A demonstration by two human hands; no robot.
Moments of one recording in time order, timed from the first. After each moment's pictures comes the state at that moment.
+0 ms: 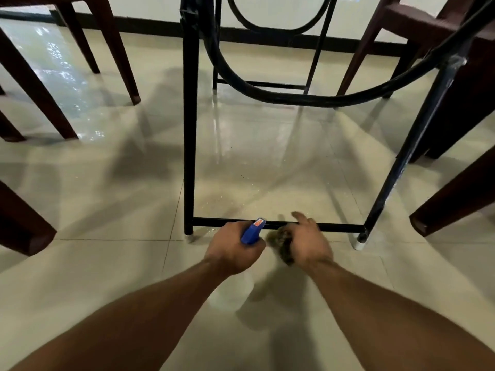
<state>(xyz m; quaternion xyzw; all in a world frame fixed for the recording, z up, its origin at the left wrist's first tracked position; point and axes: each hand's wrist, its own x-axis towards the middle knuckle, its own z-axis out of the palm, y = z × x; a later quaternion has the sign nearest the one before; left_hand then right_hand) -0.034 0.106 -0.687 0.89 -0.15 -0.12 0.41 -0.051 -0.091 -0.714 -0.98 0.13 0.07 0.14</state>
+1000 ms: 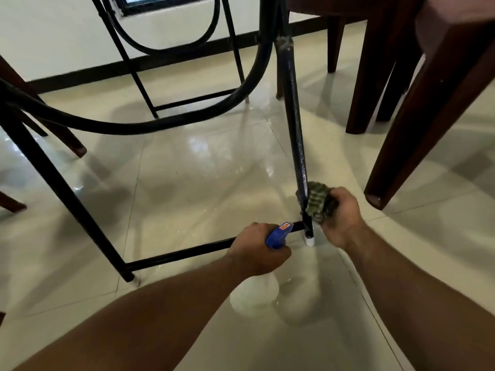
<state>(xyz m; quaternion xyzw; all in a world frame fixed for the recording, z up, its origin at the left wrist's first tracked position) -0.042 -0.107 -0.660 0.89 -0.29 -0.21 0.29 -0.062 -0.317 -0.697 -0.38 0.29 -0.09 0.88</state>
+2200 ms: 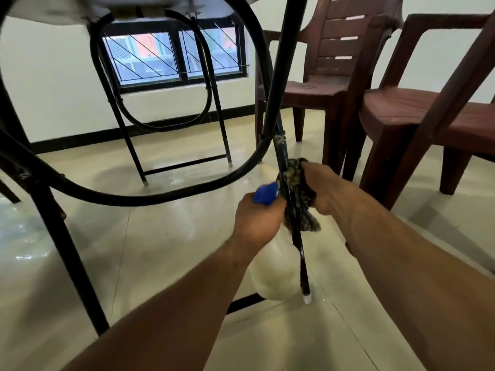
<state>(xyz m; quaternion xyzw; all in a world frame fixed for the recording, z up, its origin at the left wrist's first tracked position) 0.008 -0.139 -0.506 0.78 -0.17 -0.12 0.59 -0.004 -0.290 -0.478 -0.59 0.28 -0.11 0.75</state>
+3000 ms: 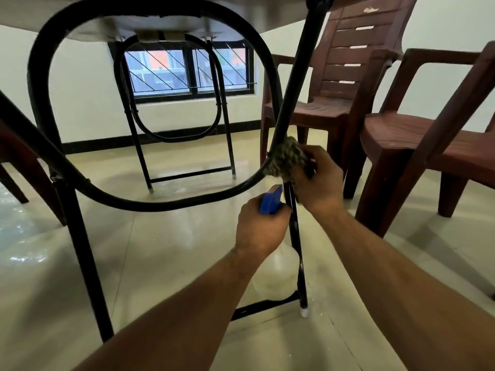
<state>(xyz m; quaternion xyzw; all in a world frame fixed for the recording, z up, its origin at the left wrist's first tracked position) -0.005 -0.131 -0.488 0.75 -0.18 -0.06 0.63 -0.023 -0.259 -0.451 -0.81 0.15 -0.42 0.38</state>
